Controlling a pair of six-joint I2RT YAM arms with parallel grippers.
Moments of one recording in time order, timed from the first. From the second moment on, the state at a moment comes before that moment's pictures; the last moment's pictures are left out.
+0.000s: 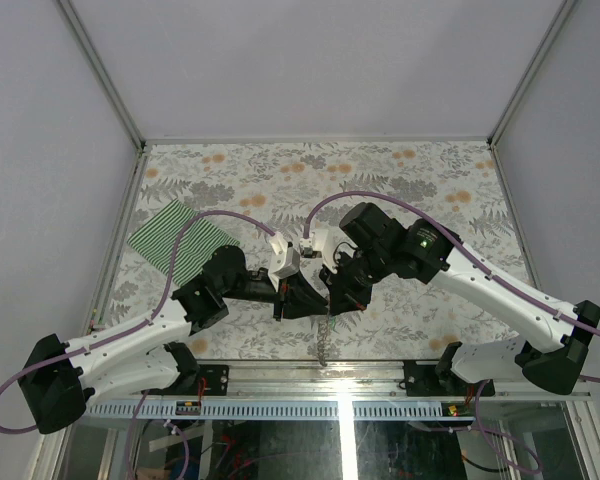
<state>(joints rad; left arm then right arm) -0.88 0.97 0.57 0.34 0.79 -0.19 0.96 1.29 1.38 -1.08 -0.52 -0.10</state>
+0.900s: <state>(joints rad) -0.88 0.99 0.58 0.35 0.82 -0.20 0.97 1.29 1.38 -1.08 -0.51 -0.10</state>
